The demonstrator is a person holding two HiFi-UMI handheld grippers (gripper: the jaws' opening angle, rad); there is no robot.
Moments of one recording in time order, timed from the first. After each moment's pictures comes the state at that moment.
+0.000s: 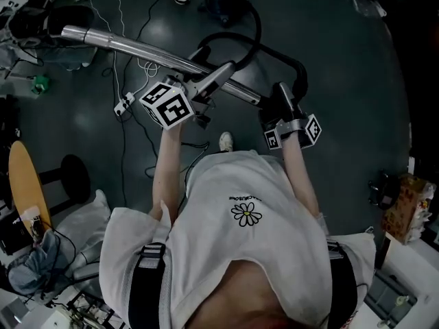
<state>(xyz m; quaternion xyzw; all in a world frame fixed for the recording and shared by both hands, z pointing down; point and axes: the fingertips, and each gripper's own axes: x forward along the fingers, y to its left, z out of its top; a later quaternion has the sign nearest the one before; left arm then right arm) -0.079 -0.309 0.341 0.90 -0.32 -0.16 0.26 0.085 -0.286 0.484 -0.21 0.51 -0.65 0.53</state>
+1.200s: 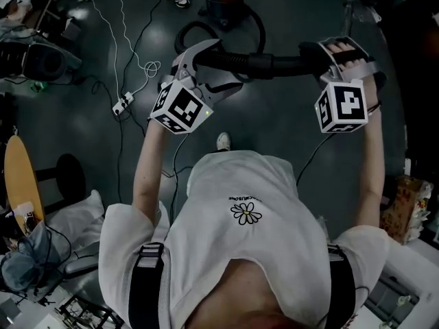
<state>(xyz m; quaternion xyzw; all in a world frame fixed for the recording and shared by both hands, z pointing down) -0.052 -0.238 0.335 0.92 -0.26 0.23 -0.20 0.065 -0.269 0.304 0.15 -0.66 -0.47 0.57</state>
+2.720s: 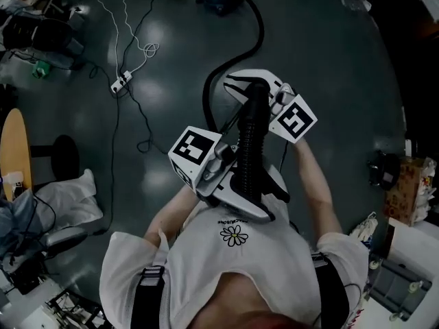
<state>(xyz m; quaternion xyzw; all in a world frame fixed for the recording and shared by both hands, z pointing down) 0.060 0.278 0.230 0.87 0.33 -0.24 0.27 -0.038 0.062 0.347 0.13 -0.98 -0.17 0.03</state>
